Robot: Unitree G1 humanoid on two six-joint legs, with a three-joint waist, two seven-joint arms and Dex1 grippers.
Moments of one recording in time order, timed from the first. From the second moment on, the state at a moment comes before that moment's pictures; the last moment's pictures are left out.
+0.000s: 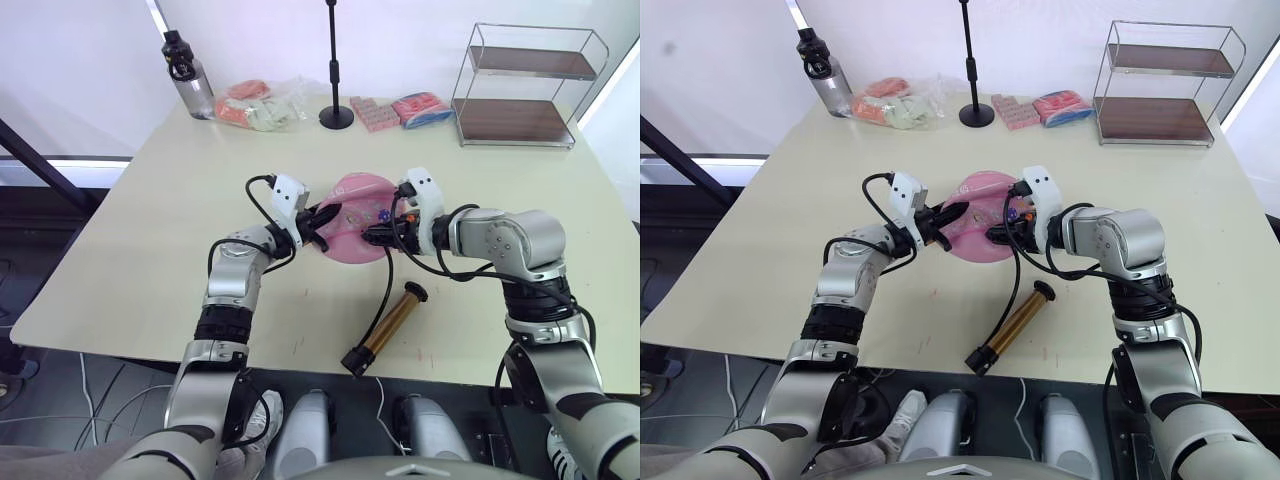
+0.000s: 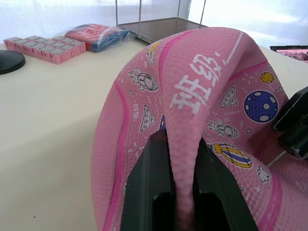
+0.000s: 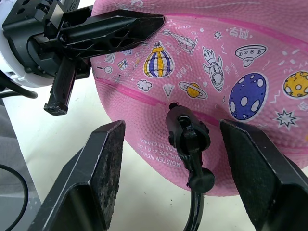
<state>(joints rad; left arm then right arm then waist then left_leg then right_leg) -0.61 0.27 0.05 0.40 -0.16 0.24 -0.80 -0.78 -0.24 0.04 -0.02 0.43 1.32 0.50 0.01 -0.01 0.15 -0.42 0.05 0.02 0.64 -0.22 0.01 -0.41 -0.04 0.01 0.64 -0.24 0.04</state>
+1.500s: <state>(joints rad) -0.61 0.27 0.05 0.38 -0.18 0.31 -0.73 -1.11 -0.33 0.70 0.22 0.08 1.00 0.78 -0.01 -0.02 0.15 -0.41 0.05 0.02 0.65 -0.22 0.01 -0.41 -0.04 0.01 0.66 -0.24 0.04</state>
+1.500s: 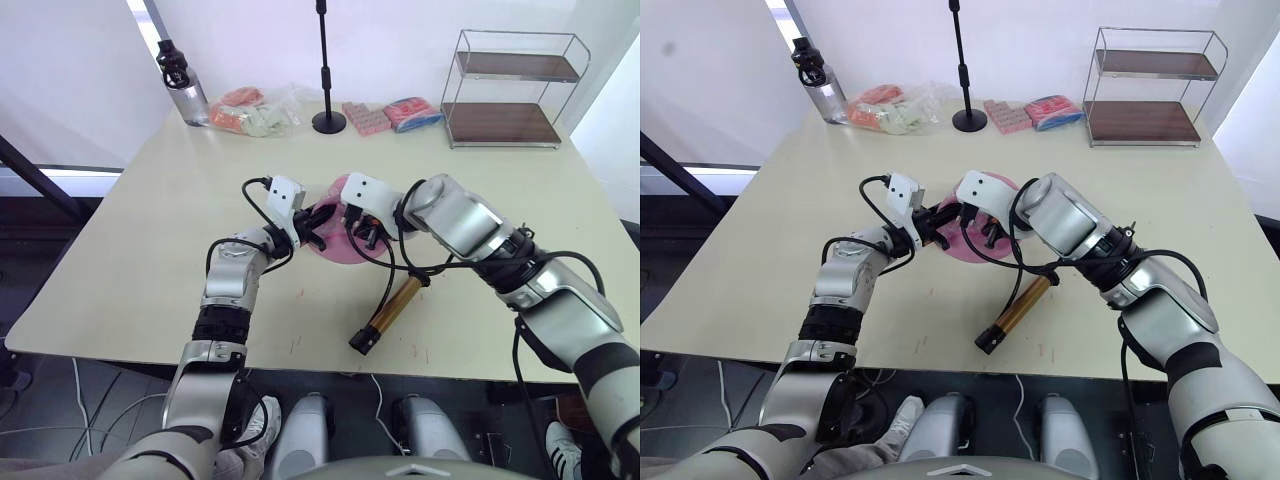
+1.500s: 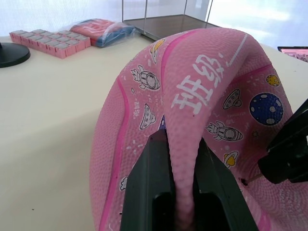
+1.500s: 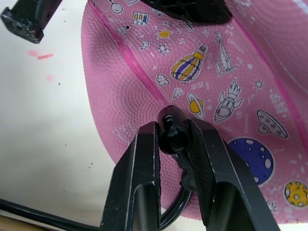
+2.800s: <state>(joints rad) -0.59 0.27 0.07 0.41 -0.19 0.35 -0.70 -1.19 -0.14 0.71 0.65 -0.31 0.62 1.03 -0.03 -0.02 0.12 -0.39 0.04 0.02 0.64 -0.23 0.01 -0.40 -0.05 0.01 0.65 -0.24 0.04</state>
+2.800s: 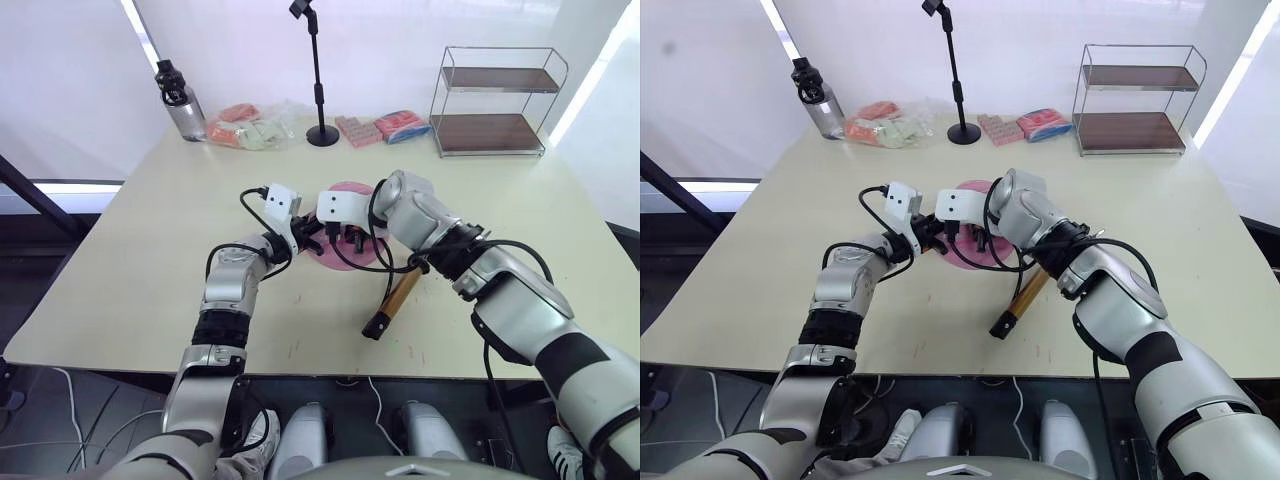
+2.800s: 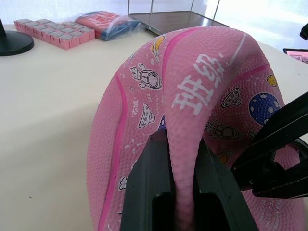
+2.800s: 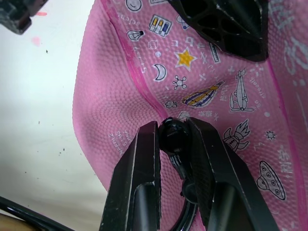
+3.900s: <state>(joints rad) -0.62 0.27 0.03 0.45 -0.20 0.32 -0.72 -1.16 -0.21 0.74 0.59 -0.43 0.52 1.16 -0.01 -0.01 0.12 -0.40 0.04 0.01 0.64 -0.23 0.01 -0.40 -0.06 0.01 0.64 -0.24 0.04</state>
